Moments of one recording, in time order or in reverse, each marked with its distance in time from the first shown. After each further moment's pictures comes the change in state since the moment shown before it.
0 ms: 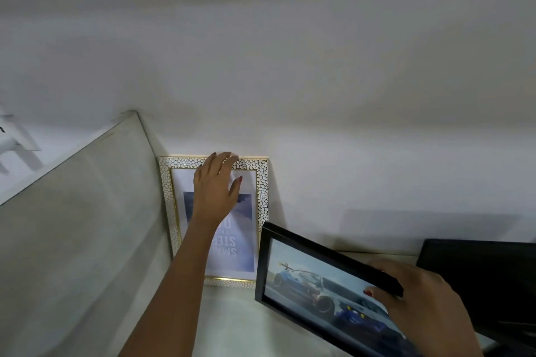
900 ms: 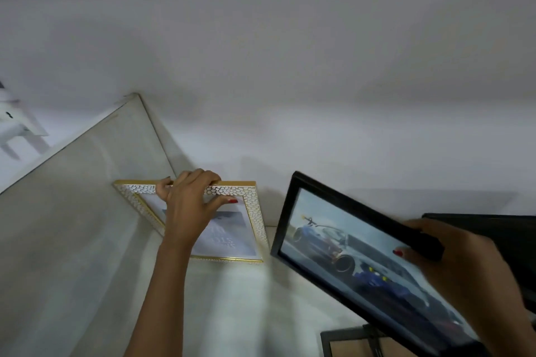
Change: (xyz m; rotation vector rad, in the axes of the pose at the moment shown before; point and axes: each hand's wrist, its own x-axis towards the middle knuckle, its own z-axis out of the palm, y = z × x) left_hand -0.058 0.004 -0.061 0.090 0.011 -0.037; right_hand -0.013 0.009 -0.035 0.090 0.214 0.100
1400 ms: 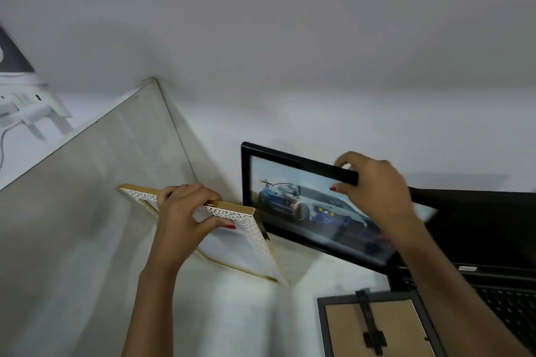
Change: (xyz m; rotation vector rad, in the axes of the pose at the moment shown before) left_hand -0.072 0.020 -0.068 -0.231 -0.081 0.067; right_hand 0.038 -0.052 0.030 -0.002 -0.091 -0.264
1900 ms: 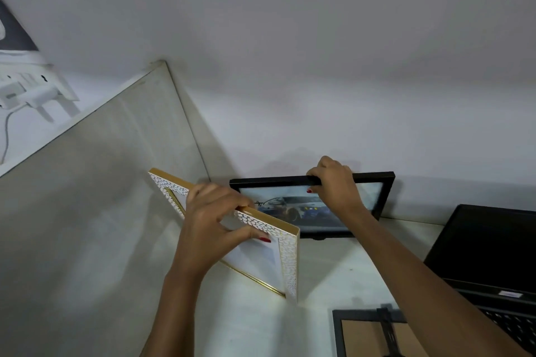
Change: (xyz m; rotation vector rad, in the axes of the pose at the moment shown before) left_hand 0.012 0.002 0.024 -0.112 0.053 0.062; right_hand 0.090 0.015 0.140 -0.060 -0.125 -0.238
